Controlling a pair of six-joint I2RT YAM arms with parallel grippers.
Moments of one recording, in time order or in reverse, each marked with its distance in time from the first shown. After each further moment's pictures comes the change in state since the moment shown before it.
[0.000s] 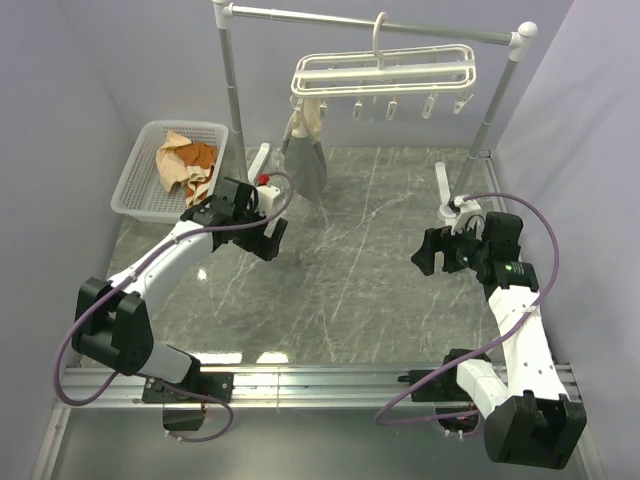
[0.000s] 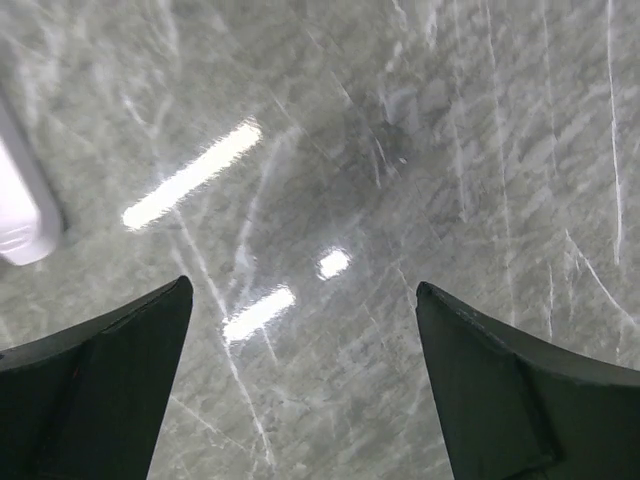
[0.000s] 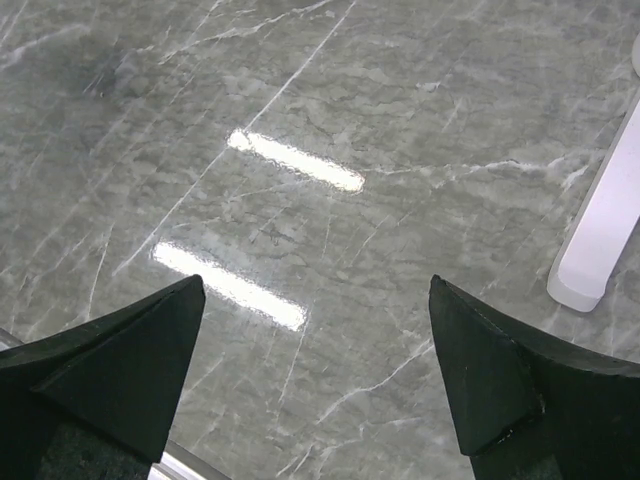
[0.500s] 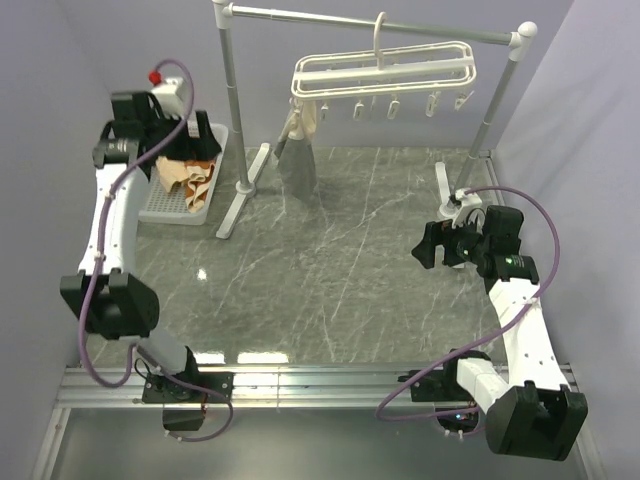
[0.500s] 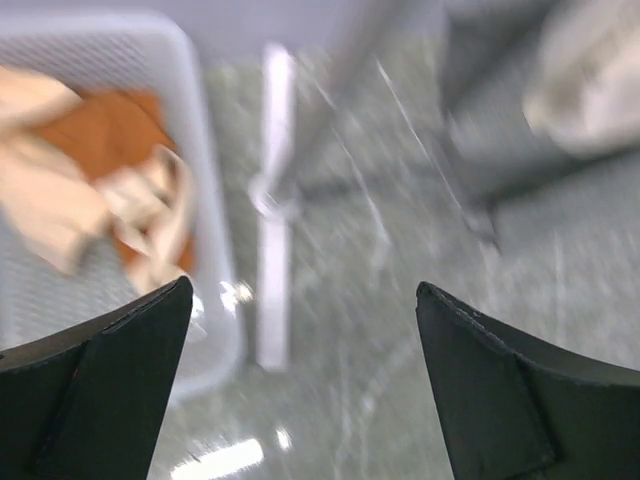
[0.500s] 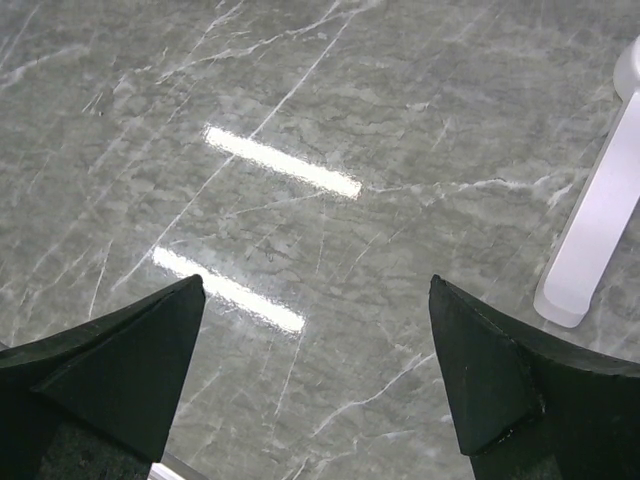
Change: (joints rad) left arm 0.453 0.144 0.630 -0.118 0.251 -0.103; right arm 0.000 0.045 0.035 0.022 0.003 0.011
